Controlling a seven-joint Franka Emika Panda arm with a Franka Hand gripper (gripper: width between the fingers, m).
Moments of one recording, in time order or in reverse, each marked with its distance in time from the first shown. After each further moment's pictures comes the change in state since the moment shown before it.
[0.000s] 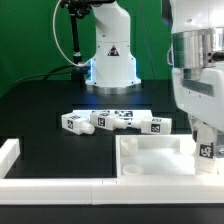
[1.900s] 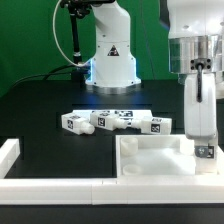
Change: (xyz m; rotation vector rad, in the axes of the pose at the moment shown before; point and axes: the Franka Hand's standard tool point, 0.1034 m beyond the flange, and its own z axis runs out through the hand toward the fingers) arm 0.010 0.009 0.004 -0.026 0.028 0.558
